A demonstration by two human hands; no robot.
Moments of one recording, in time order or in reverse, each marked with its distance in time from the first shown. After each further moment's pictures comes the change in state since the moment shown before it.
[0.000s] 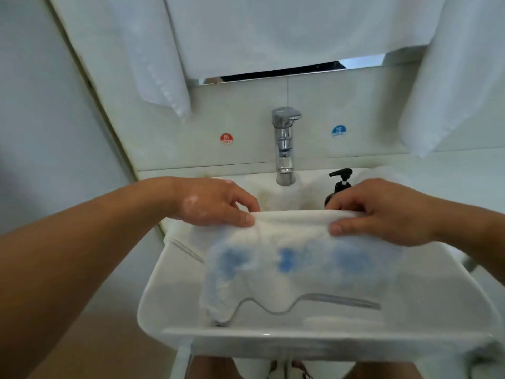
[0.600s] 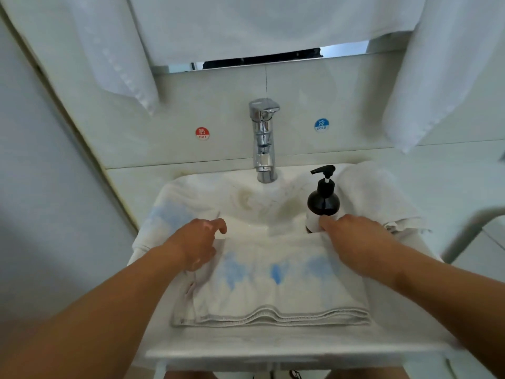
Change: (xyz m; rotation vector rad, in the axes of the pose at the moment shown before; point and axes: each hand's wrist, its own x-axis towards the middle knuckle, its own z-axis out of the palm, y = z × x) left_hand 0.095 -0.109 0.097 0.233 0.300 -0.283; right_hand 0.015 0.059 0.084 -0.572 -0.044 0.432
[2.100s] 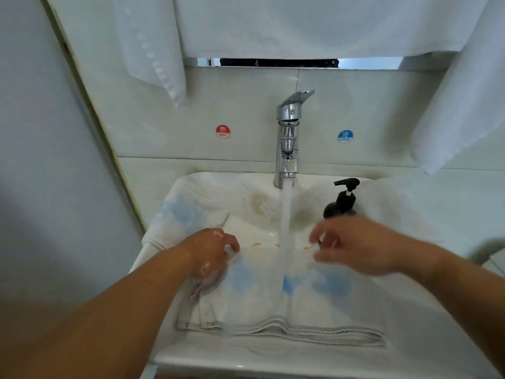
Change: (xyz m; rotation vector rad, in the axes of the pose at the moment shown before) left_hand -0.005 0.003 0.010 -0.045 -0.078 0.079; right_hand 0.010 -0.016 -0.050 0.478 -0.142 -0.157
